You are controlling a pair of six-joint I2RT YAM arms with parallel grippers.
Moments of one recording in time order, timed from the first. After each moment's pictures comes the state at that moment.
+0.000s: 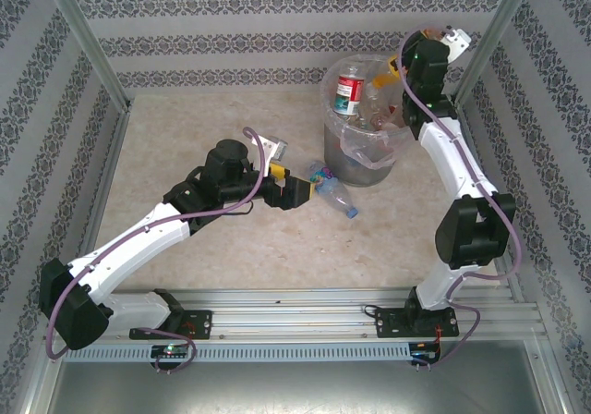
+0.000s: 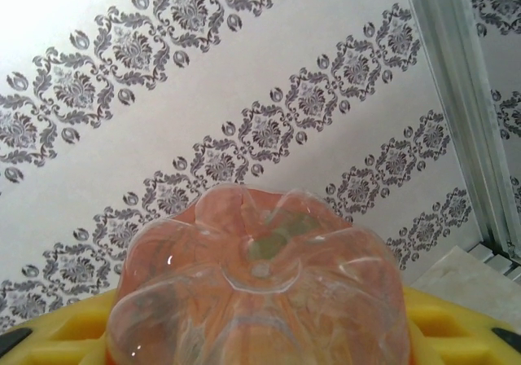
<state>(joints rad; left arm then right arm) -0.67 1.23 1.07 -0.24 0.40 -0.42 0.09 1.73 1.63 0.08 0.44 0.58</state>
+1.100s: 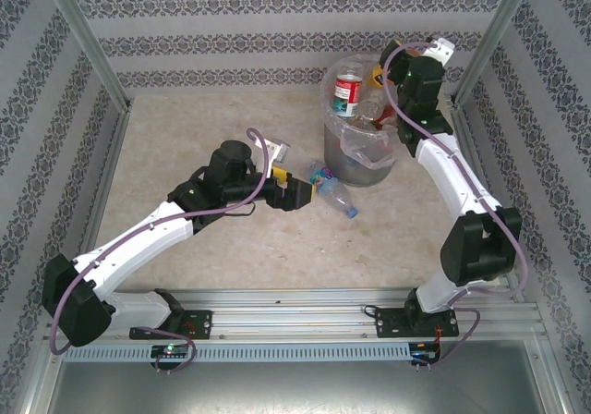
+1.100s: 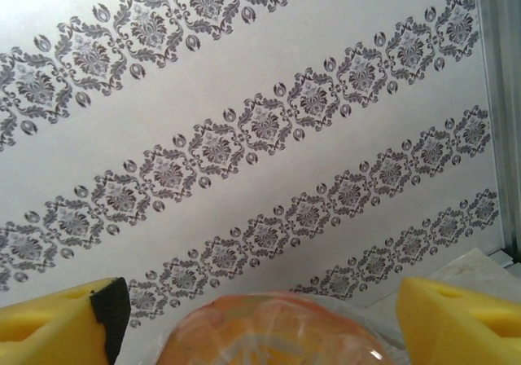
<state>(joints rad) -0.67 1.26 1.06 -0.23 0.42 -0.43 0.13 1.60 1.46 0.11 0.32 0.44</state>
